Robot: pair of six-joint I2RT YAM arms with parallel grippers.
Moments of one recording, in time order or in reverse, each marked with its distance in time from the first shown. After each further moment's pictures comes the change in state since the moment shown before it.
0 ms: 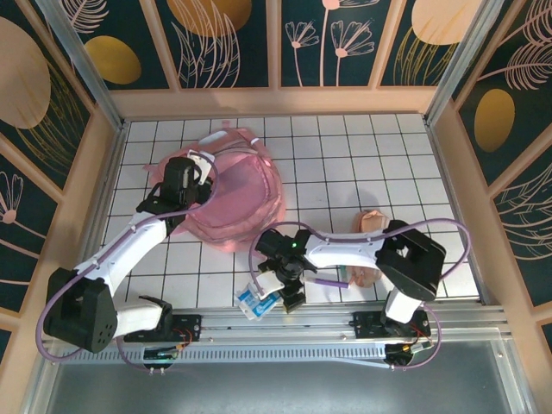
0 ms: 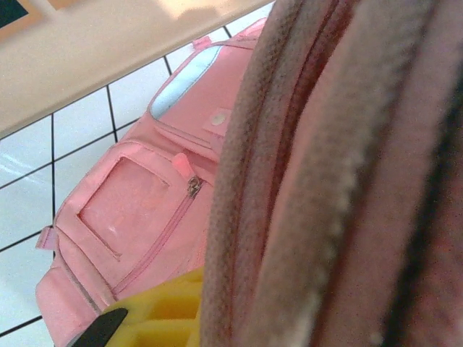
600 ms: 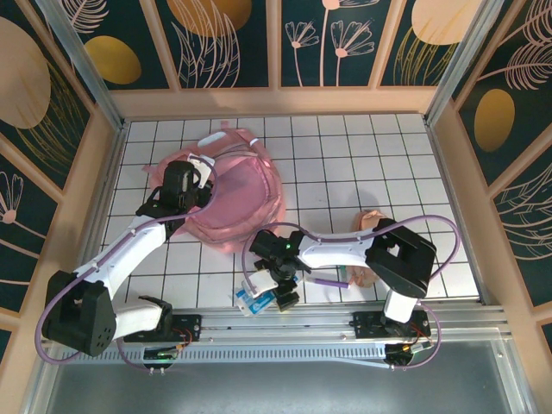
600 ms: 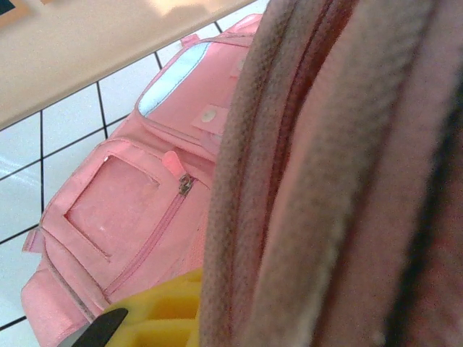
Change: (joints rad) left arm 0.000 -0.017 -0.035 0.019 0.020 0.000; right arm 0.011 0.051 0.024 0.048 0.055 0.083
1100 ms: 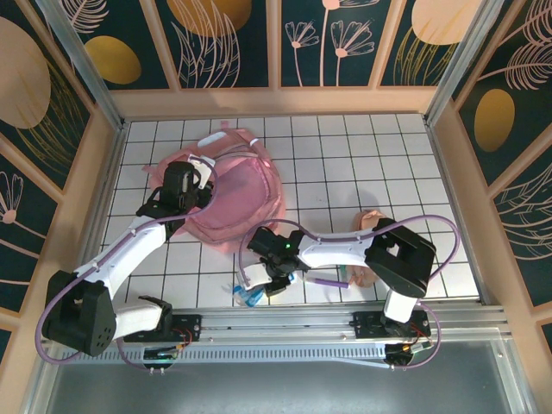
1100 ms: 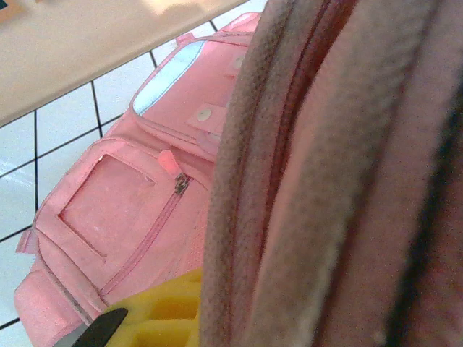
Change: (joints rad) left arm 0.000 0.000 -0.007 0.004 0.011 0.000; right arm -0.007 -0.006 0.003 0.096 0.047 0.115
